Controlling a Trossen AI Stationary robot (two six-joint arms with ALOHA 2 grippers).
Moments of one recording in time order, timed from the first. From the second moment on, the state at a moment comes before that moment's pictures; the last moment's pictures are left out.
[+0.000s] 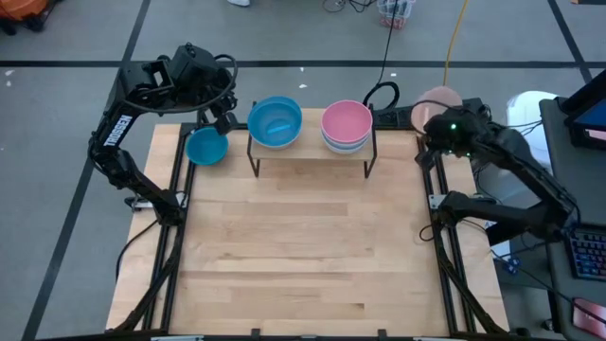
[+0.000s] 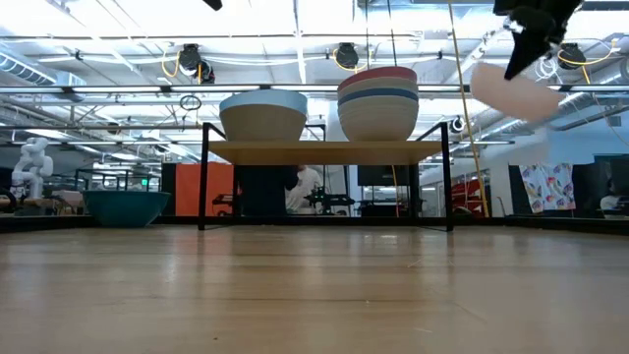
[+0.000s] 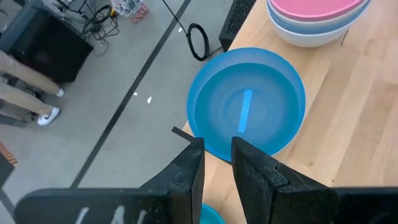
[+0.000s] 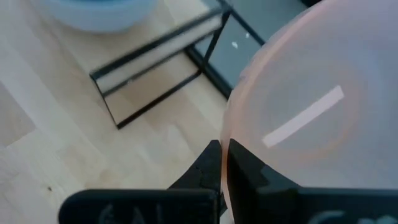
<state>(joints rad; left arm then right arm) 0.49 1.55 2.27 -1.51 -0.25 0.18 -0.69 0.80 1.12 -1.18 0.24 -0.12</state>
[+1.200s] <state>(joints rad) 0.49 1.55 2.27 -1.52 -0.35 0.16 -0.28 1.56 1.91 -0.96 0.23 -0.38</state>
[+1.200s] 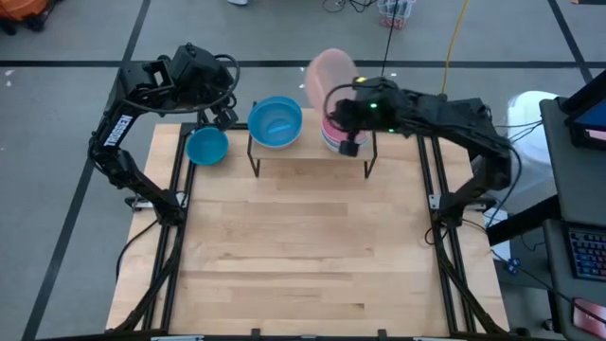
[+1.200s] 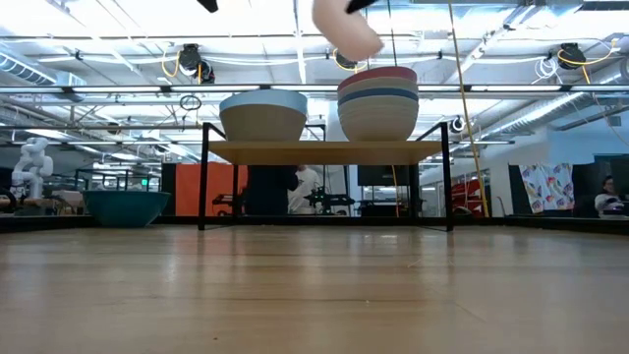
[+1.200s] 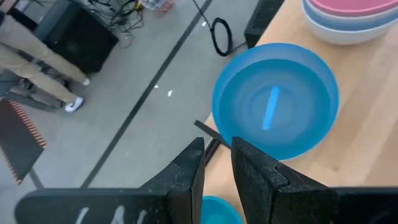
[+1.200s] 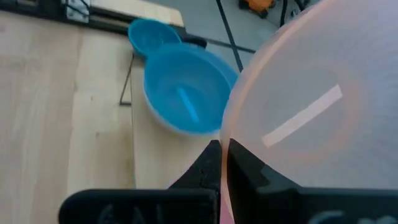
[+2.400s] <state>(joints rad) 0.50 1.41 2.27 -1.45 -0.41 0.11 -0.33 1.92 1.96 -0.76 -0.03 -0.45</state>
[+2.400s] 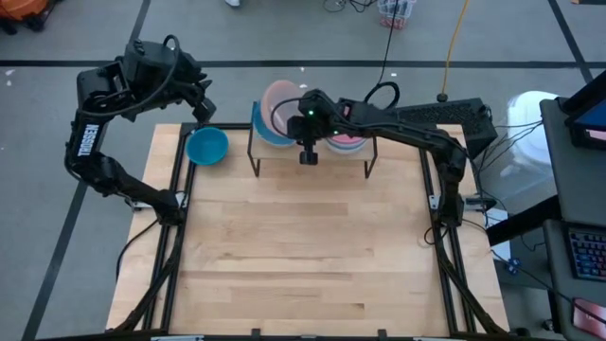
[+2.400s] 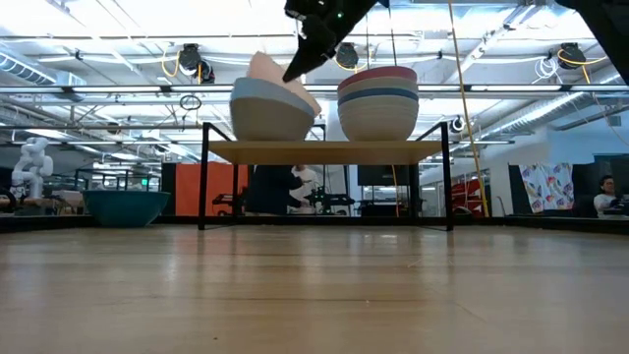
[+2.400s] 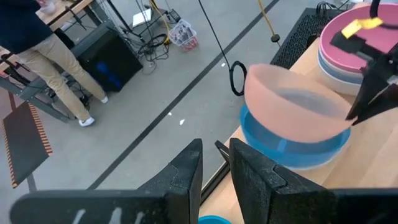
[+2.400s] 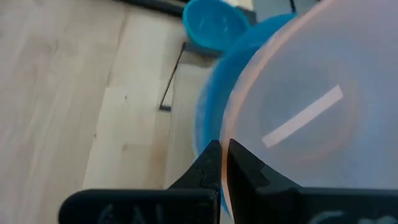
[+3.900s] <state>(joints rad) 0.59 1.41 2.02 -1.57 -0.40 -0.19 -0.19 1.65 1.96 -0.70 0.47 -0.68</state>
